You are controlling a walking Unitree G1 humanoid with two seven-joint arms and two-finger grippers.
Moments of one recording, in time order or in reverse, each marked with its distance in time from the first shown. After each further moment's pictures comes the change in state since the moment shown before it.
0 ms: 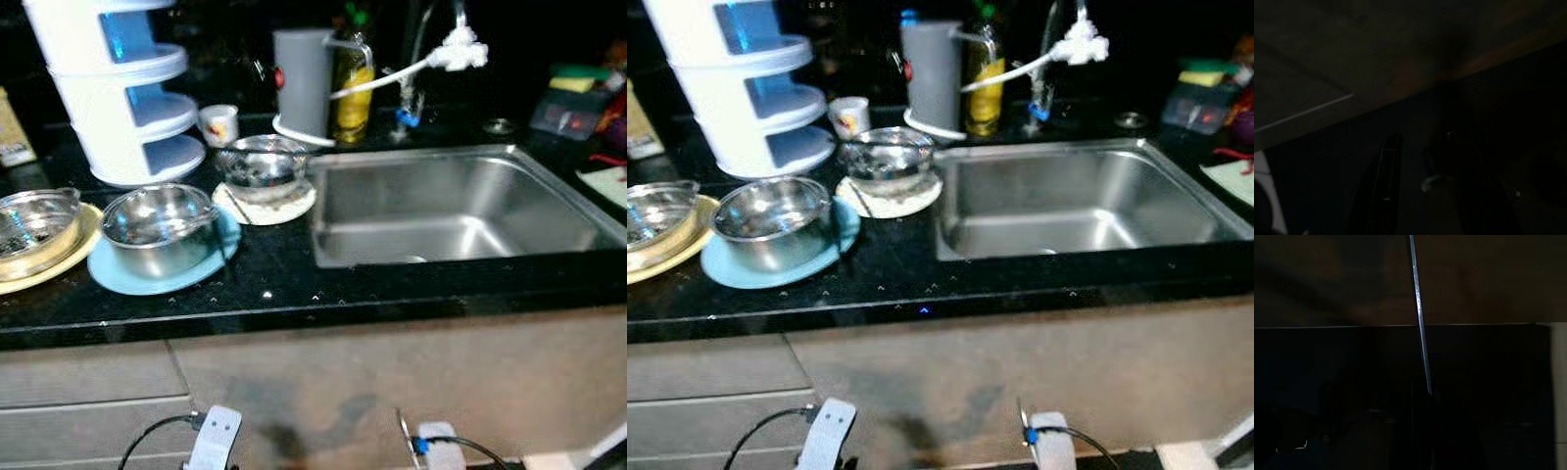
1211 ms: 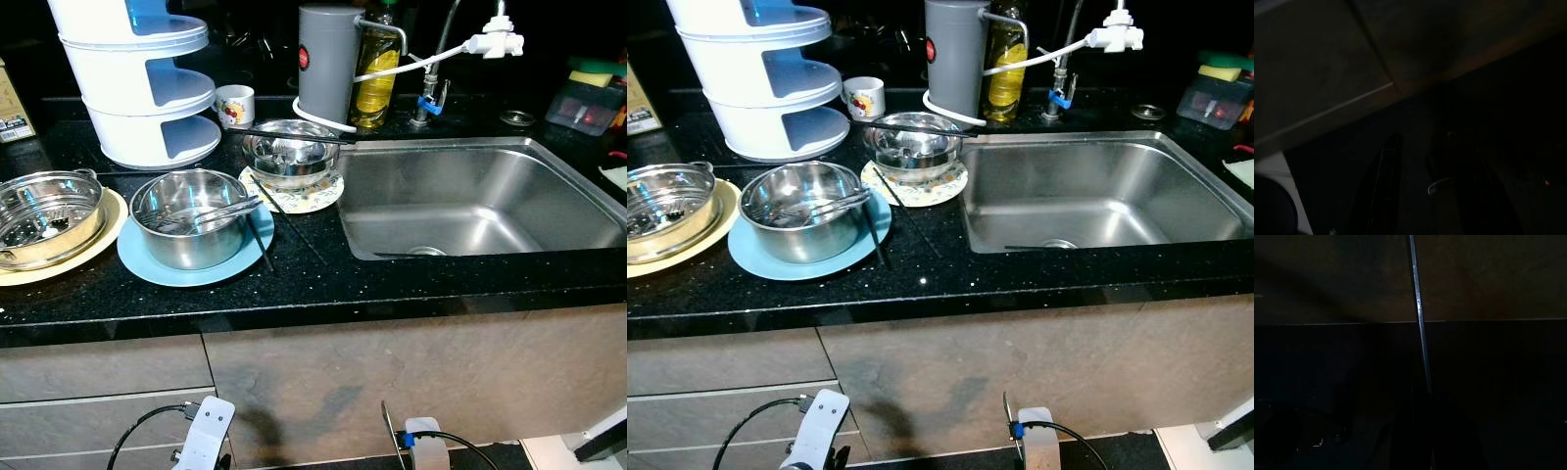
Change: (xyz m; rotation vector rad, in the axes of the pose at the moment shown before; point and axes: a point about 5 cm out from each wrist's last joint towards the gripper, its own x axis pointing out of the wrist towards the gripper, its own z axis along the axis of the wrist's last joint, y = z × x) left arm 0.000 0.006 0.007 0.067 -0.030 -0.034; right arm 0.003 0.012 0.007 0.007 -0.023 0.042
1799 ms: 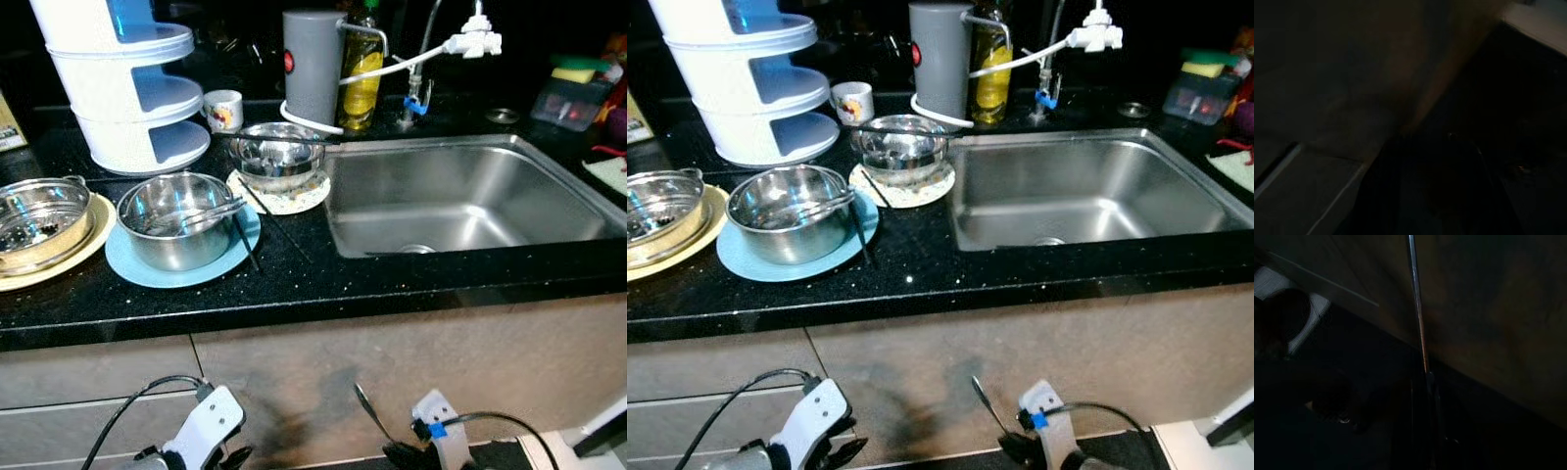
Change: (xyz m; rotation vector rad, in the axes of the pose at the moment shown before) left arm -0.041 0.018 0.047 0.290 -0.245 -0.307; right arm -0.029 -0.017 0.058 -0.316 -0.114 0.488
